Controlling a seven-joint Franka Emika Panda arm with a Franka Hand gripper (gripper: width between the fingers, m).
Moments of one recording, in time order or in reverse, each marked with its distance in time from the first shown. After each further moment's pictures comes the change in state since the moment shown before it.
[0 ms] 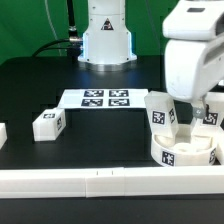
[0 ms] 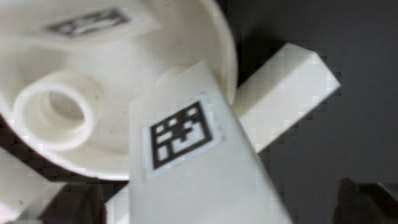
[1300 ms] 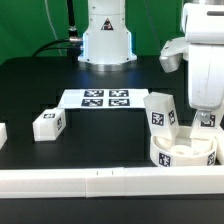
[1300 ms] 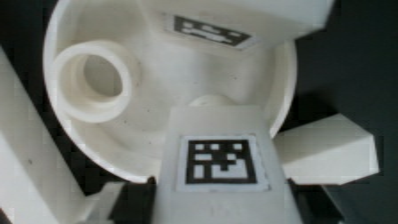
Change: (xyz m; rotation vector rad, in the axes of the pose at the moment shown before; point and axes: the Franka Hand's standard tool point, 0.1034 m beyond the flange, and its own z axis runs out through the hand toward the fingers) arm -0.007 0.016 0.001 -0.050 -0.053 -0.319
